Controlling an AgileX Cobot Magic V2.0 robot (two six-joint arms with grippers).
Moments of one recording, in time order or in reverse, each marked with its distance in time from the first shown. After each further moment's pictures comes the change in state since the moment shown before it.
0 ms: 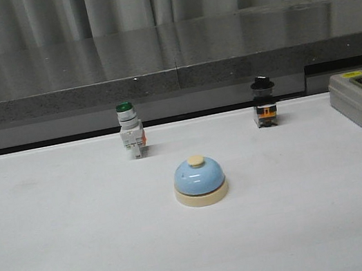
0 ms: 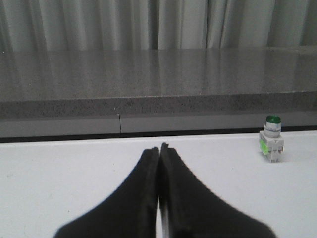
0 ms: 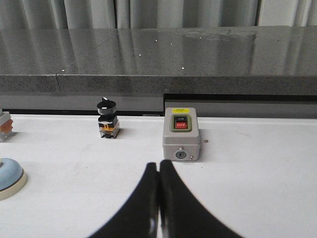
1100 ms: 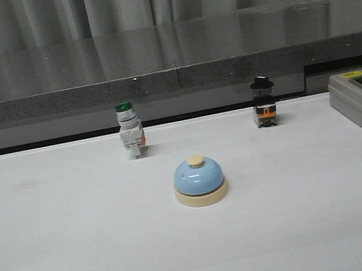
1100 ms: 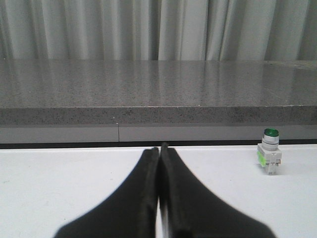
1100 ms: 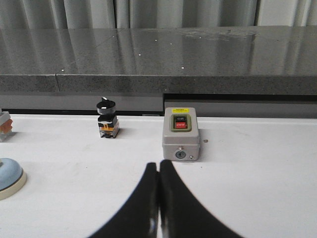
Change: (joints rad) left arm 0.000 0.000 0.000 0.007 -0.026 -0.031; right arm 0.000 0.000 0.000 0.000 0.000 0.000
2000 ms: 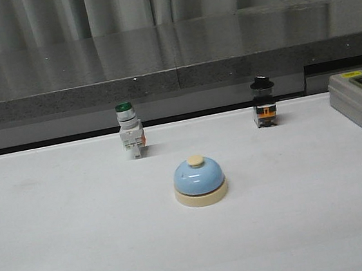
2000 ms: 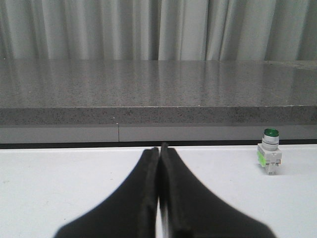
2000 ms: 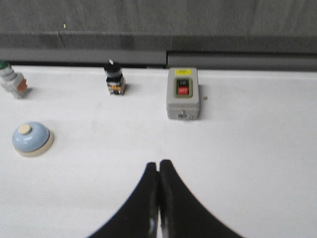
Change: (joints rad) left arm 0.000 0.000 0.000 0.000 0.000 0.000; right arm 0.000 0.400 -0.664 0.025 0.700 0.000
